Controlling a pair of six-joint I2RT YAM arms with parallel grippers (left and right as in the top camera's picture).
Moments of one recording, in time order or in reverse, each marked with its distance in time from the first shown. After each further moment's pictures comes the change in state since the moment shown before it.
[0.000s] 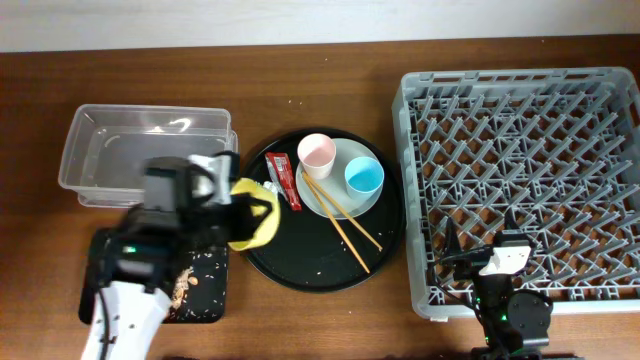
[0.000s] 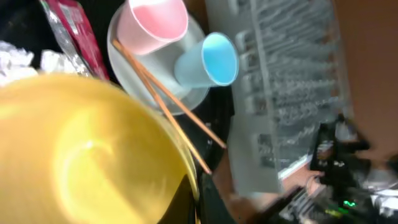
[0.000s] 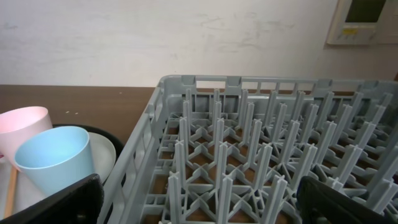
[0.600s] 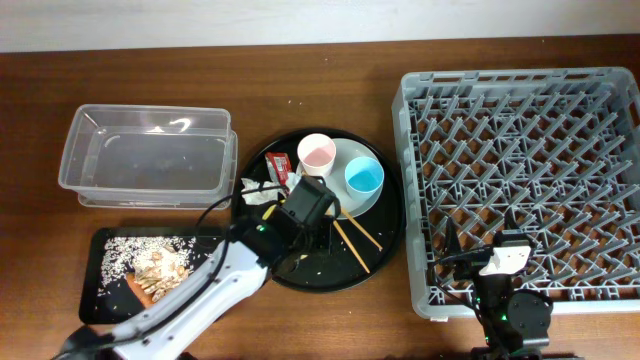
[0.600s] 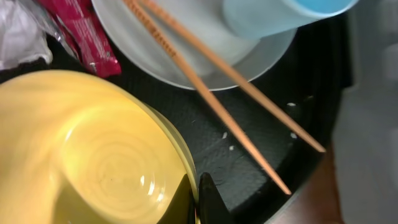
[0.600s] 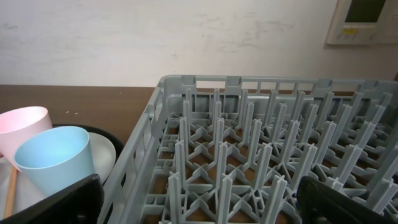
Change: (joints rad) left arm -0.531 0.351 0.002 0.126 -0.594 -0.169; right arm 0.000 0.000 0.000 0.000 0.000 0.000
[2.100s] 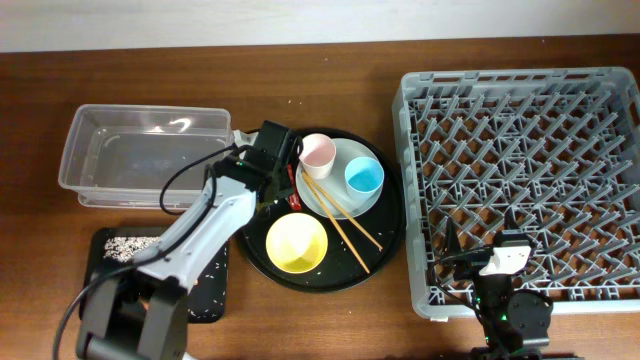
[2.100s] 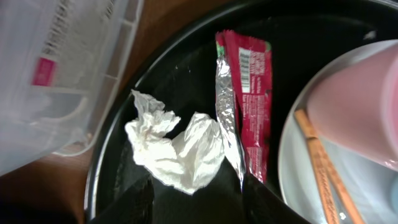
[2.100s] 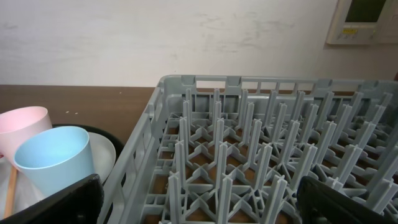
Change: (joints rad) left arm 0.280 0.260 0.224 -0.069 -0.212 -0.066; right arm 0.000 0.000 0.000 0.000 0.000 0.000
